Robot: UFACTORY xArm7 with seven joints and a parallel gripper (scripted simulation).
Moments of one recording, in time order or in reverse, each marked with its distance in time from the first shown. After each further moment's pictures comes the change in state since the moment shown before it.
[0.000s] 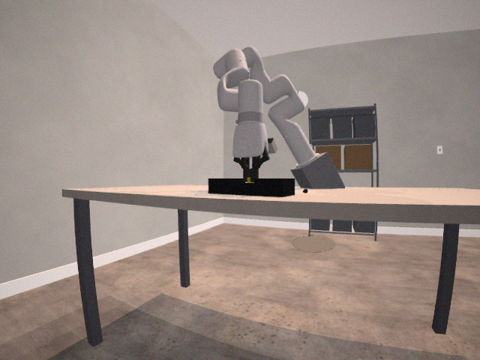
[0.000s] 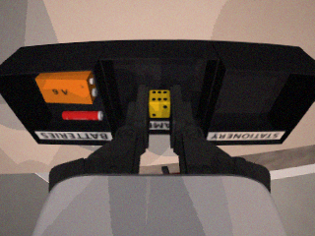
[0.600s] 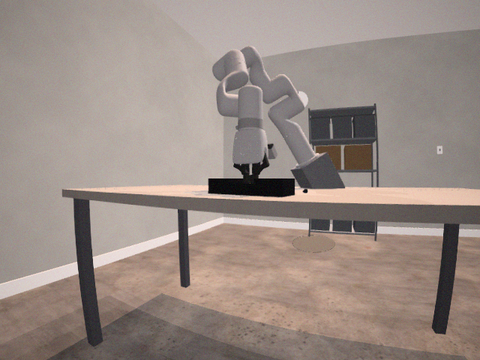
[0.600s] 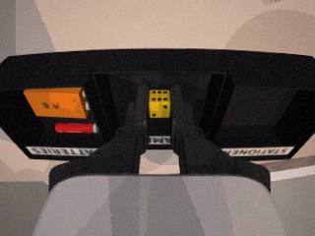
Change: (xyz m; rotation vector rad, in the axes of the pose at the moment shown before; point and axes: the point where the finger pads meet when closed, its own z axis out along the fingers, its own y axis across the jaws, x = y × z) arm -0.001 0.000 0.019 0.000 -0.001 0.000
